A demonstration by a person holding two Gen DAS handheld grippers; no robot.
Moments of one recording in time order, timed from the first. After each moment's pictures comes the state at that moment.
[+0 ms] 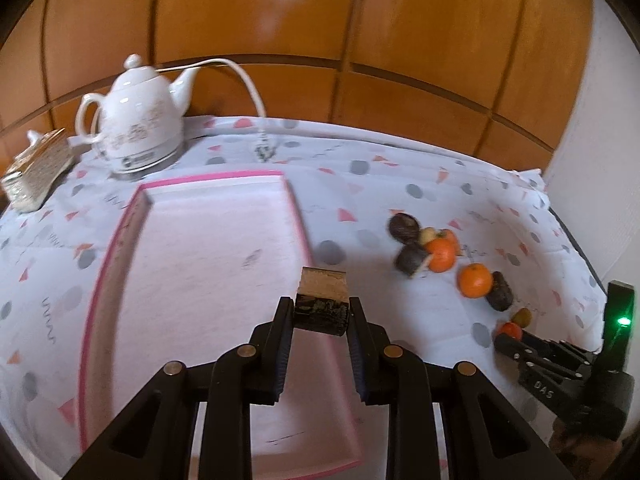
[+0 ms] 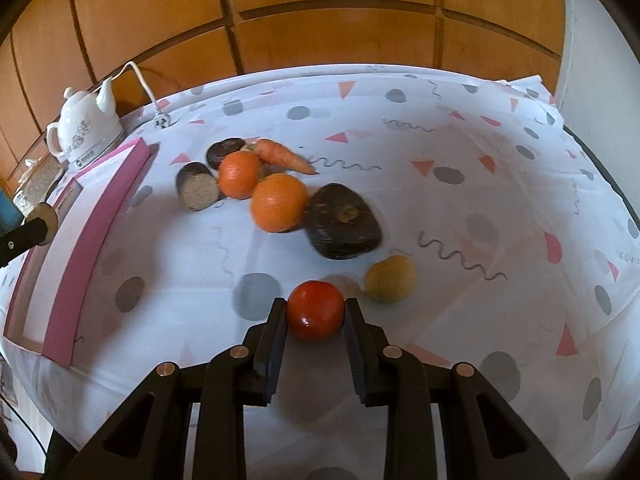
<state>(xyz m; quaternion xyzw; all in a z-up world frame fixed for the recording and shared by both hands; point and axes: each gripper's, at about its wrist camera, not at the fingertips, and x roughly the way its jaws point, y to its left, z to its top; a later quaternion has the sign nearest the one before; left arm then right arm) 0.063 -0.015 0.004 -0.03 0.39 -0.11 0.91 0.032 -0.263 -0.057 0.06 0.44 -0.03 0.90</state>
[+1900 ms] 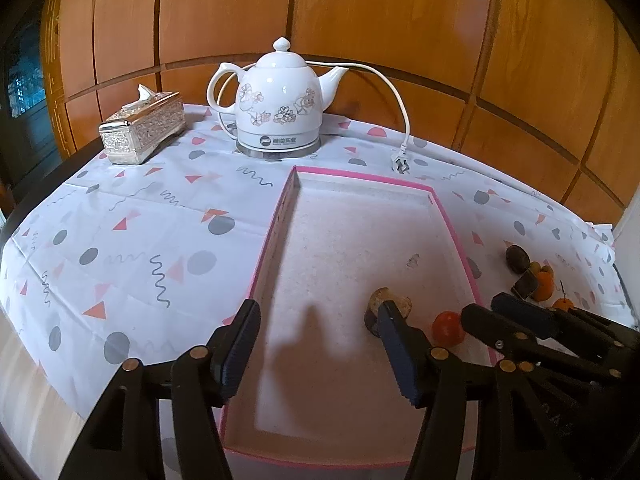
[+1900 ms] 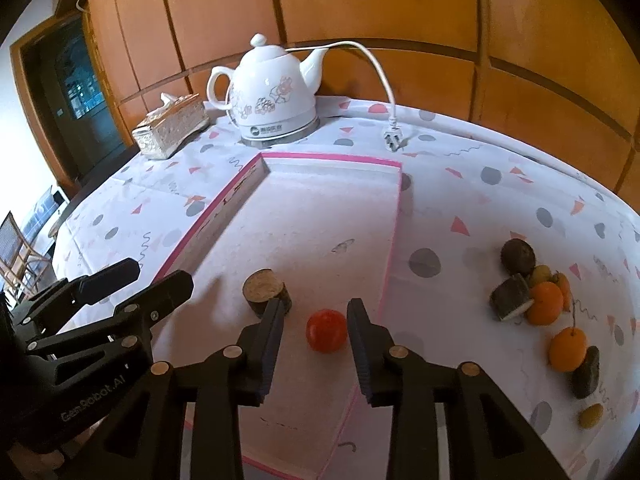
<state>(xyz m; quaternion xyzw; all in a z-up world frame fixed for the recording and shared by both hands) 0.045 0.087 -0.002 -0.08 0.38 0.04 0.92 0.082 -0.064 -0.009 -0.03 0.42 0.19 0.89</state>
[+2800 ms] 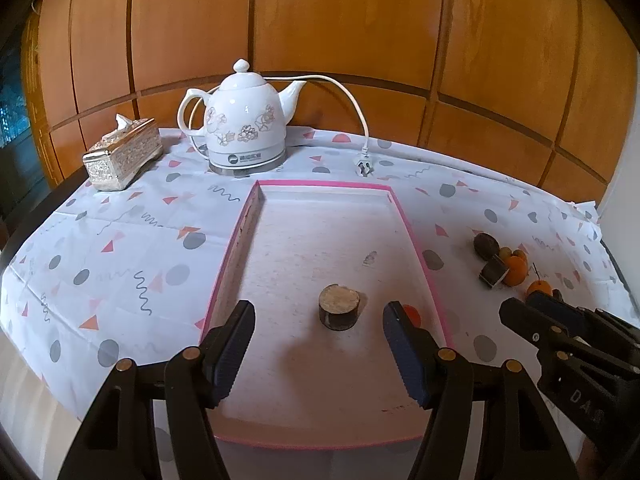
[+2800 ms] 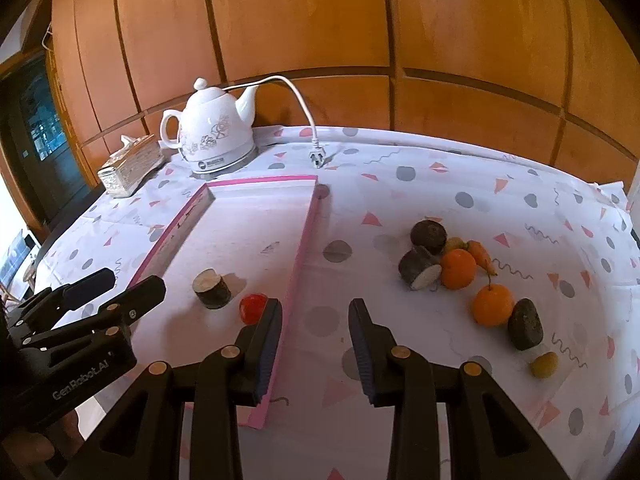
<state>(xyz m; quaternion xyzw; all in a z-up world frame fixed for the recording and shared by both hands) 0.029 0.052 0.013 -0.04 0.36 0.01 0.93 0.042 -0.120 0.009 0.01 0.38 0.10 0.92</state>
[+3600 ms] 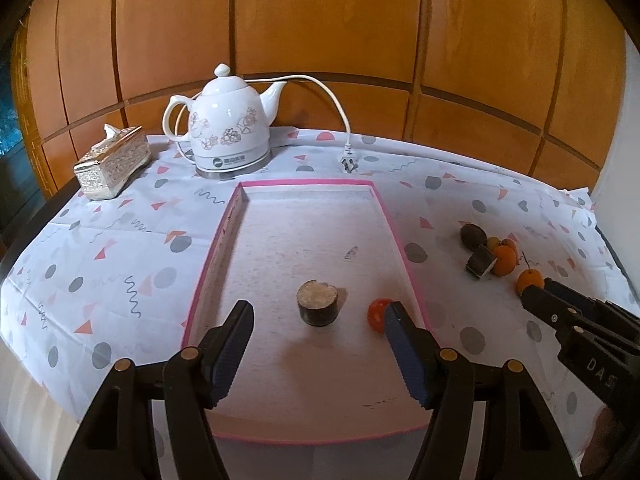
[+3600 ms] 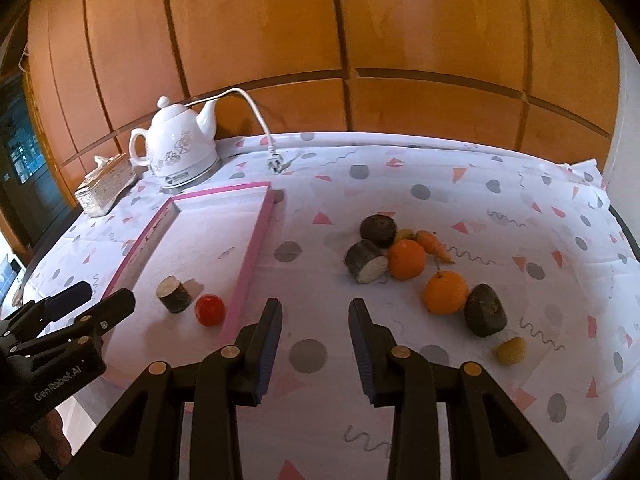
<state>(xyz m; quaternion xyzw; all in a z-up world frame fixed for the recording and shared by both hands) 0.028 0.032 0.014 -0.02 0.36 -0.01 0.93 0.035 -0.161 0.009 0.03 0.37 0.06 0.93</state>
